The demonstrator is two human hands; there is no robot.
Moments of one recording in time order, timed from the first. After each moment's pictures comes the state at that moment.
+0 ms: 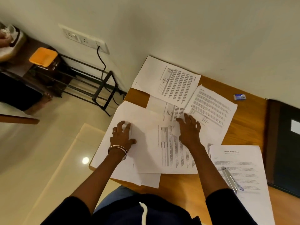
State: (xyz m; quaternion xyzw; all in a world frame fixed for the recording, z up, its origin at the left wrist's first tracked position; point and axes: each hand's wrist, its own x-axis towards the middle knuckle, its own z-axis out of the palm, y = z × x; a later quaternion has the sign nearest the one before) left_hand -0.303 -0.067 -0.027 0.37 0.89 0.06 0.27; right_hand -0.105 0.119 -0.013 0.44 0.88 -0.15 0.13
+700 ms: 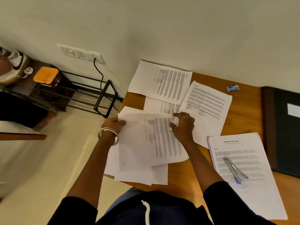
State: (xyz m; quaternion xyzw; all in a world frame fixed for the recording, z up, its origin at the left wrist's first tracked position) left_hand -0.341 -0.041 0.038 0.11 0.86 0.34 0.36; right_hand -0.117 0.095 -0.001 0.56 0.75 -0.33 -0.12
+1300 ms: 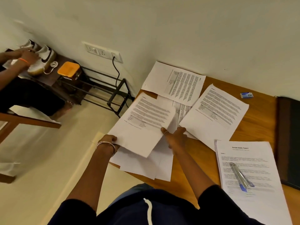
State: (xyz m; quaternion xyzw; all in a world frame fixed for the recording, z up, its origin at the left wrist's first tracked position) left_hand -0.329 -0.123 0.022 -0.36 0.65 0.55 0.39; right_hand -0.146 0.031 0.004 0.66 0.53 -0.53 -0.04
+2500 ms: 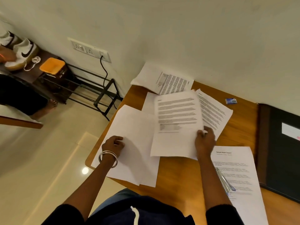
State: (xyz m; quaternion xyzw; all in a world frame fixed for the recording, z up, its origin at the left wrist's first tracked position) left_hand -0.275 -0.100 -0.012 0.08 0.88 0.34 0.32; right_hand -0.041 0.116 0.012 0.70 0.56 -0.37 -0.25
